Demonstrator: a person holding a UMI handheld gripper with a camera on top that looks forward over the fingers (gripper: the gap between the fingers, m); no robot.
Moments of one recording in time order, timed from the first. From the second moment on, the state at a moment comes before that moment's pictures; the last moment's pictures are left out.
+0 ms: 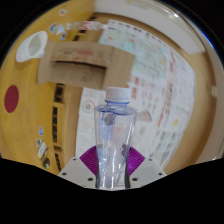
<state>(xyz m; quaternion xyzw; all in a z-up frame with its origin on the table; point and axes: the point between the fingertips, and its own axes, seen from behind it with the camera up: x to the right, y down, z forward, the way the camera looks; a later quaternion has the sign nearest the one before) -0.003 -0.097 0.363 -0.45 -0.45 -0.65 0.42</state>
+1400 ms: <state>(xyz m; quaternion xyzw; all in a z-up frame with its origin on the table) -0.099 -0.068 0.257 -0.76 -0.11 0.02 0.64</state>
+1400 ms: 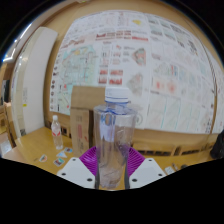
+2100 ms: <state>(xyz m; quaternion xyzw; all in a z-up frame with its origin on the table) -0.084 -0.081 0.092 -0.81 -0.09 0.03 0.58</state>
